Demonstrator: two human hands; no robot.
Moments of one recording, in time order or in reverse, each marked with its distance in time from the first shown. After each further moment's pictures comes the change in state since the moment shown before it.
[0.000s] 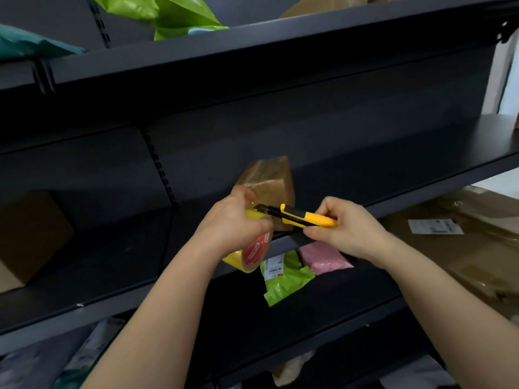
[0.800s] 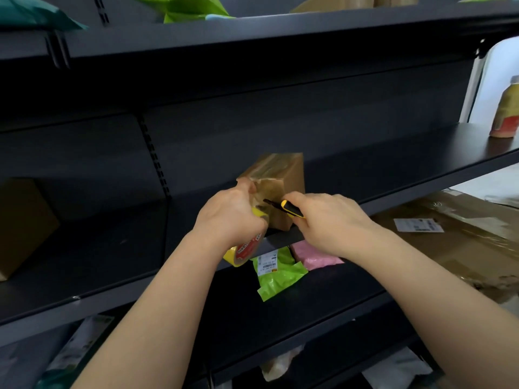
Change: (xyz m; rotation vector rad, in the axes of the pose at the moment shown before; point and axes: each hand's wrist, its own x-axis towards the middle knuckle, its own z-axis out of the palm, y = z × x) left_hand 0.003 -0.016 -0.006 0.224 0.054 0.093; right_hand -0.003 -0.053 0.022 -0.683 0.028 -0.305
